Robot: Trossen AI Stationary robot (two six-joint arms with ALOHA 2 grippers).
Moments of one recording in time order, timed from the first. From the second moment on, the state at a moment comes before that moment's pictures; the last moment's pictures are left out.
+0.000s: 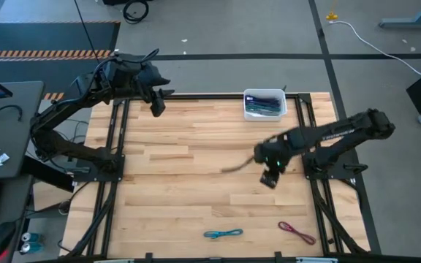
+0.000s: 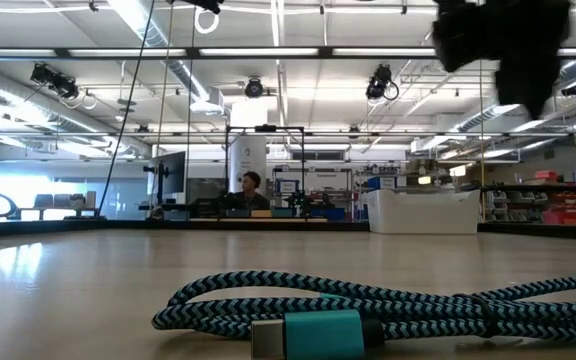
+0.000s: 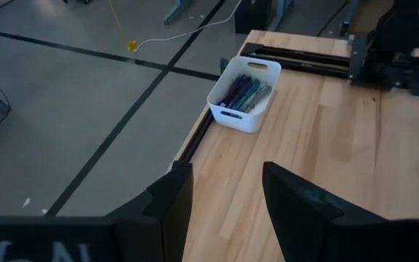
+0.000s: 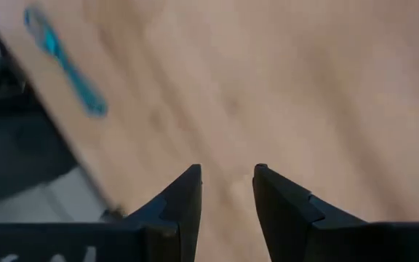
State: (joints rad) left arm 0.44 1.26 1.66 -0.90 -0.09 0.13; right arm 0.14 1.29 1.01 -1.00 -0.29 0.77
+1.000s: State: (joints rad) left arm 0.44 1.26 1.66 -0.93 -0.07 0.12; right arm 0.84 1.68 0.88 -0.58 -0.49 1.45
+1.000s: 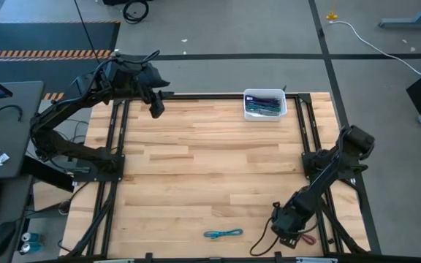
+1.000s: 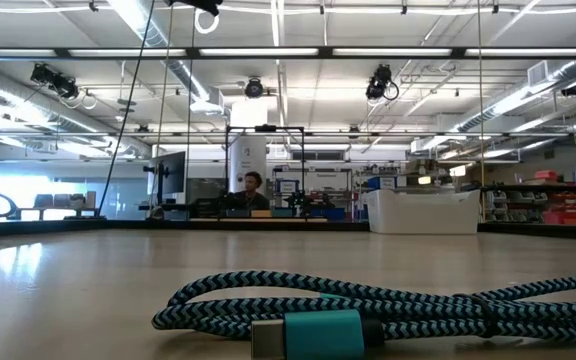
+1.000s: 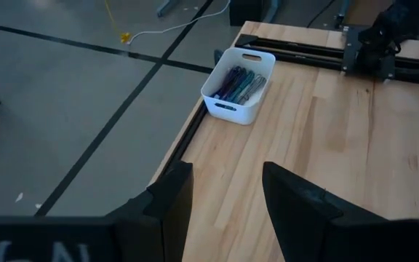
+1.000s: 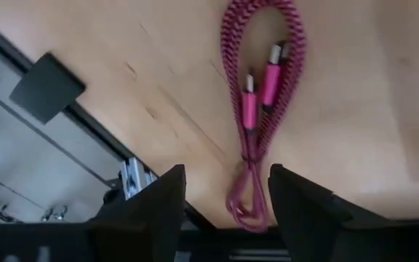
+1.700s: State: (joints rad) left arm 0.44 1.26 1.66 -0.88 -0.07 0.12; right arm 0.81 1.69 0.88 -0.64 -0.31 1.57
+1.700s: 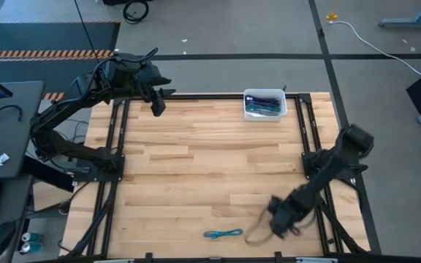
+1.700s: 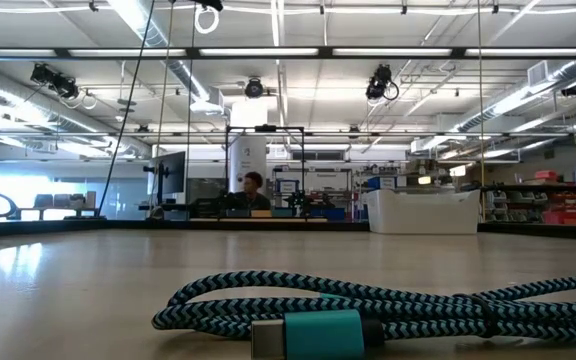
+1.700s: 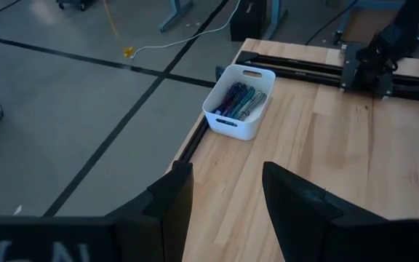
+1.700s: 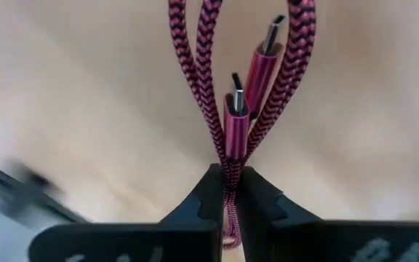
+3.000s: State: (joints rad) left arm 0.44 1.26 1.66 -0.71 -0.14 0.11; right arm -0.89 1.70 1.18 -0.77 0.07 -0.79
